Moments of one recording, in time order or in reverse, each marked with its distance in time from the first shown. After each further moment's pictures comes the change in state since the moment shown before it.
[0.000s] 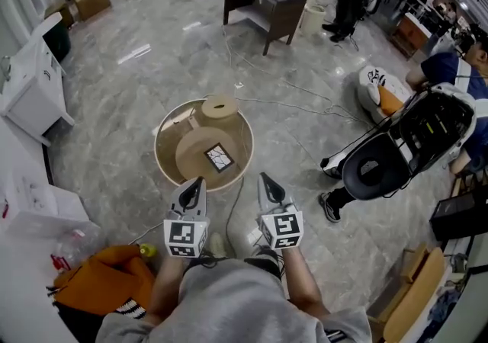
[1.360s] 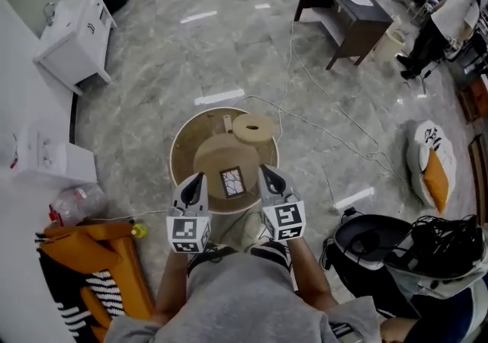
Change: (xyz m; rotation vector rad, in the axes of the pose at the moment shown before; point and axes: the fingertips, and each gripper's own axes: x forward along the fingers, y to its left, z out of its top) left arm 0.209 0.106 -0.003 -0.123 0.099 0.408; right arm 0.281 -0.095 0.004 -0.038 0.082 0.445
